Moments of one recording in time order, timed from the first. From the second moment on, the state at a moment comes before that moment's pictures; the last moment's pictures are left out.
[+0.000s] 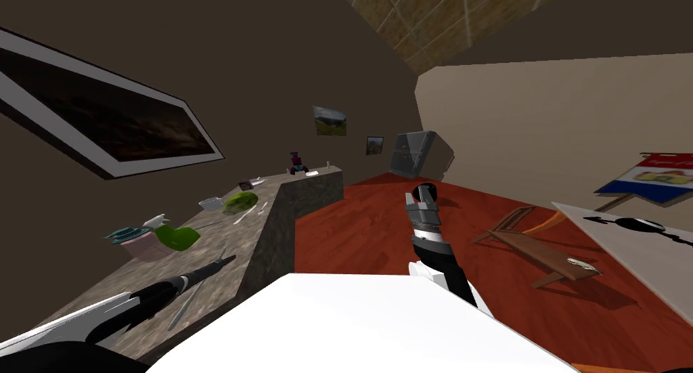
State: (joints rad) left arm 0.50 1.28 -0.25 -1.10 -0.07 -0.19 0.10; right arm 0.55 0.04 0.03 -2.35 0.04 -0.43 0.02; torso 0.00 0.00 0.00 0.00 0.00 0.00
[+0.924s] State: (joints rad) left arm 0.57 1.16 -0.12 -0.79 -0.08 -0.45 0.03; right arm 0.55 0.04 0.03 -2.35 0.04 -0.43 0.02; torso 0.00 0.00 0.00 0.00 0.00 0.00
